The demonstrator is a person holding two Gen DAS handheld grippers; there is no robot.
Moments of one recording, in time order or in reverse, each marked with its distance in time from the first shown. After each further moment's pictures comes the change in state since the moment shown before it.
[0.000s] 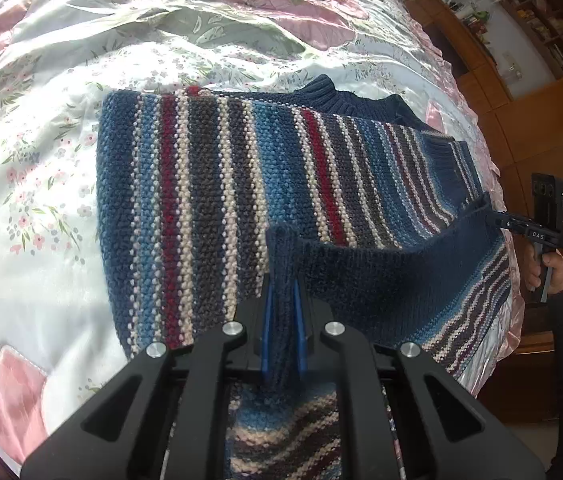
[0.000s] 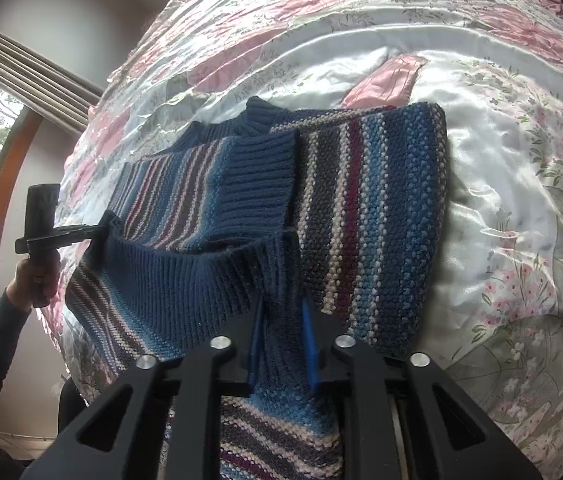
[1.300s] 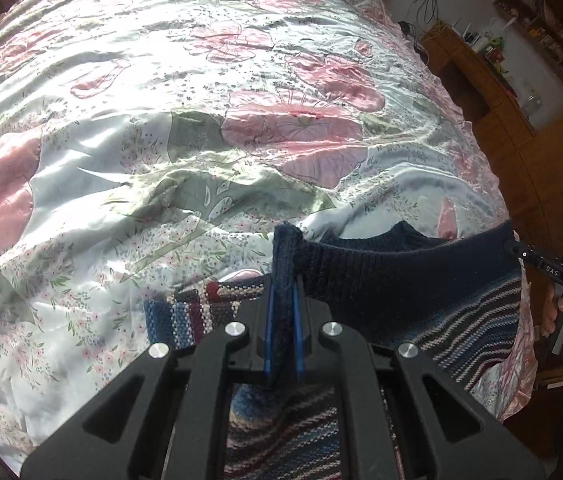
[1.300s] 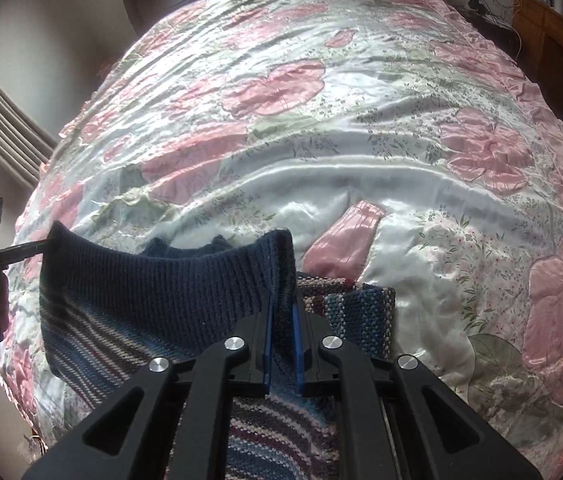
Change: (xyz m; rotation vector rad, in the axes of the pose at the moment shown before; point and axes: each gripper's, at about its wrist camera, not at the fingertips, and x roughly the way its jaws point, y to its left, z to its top) left arm -0.050 -0.028 0.124 0.000 -0.141 0.165; right arm -0.030 0.022 0.102 0.039 -0.176 -0.255
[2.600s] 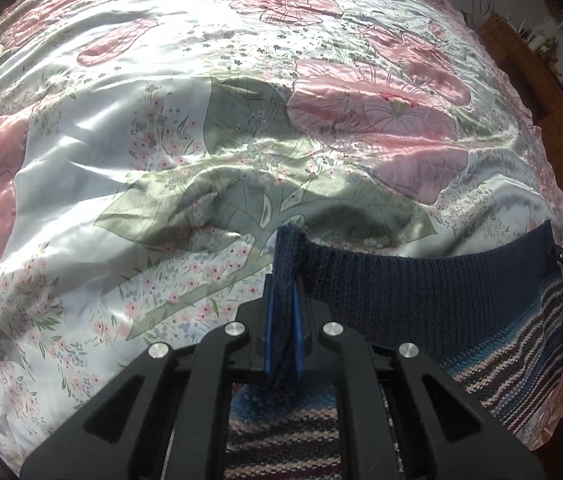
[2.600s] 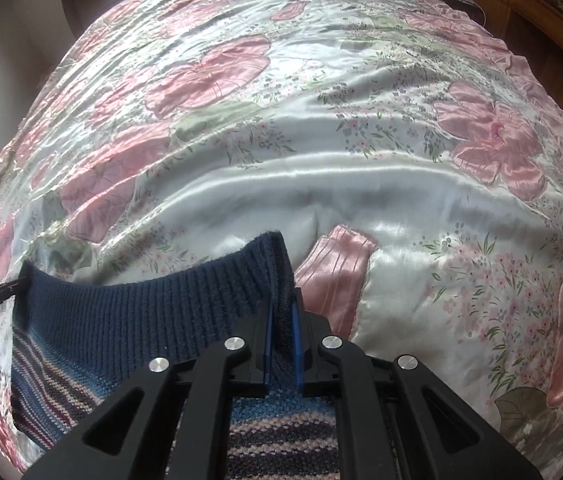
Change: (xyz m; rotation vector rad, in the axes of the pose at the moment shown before) left arm 0.083 0.041 0.032 -0.072 0.056 0.155; right arm 0.089 -0.020 0.042 0.115 0.018 -0.139
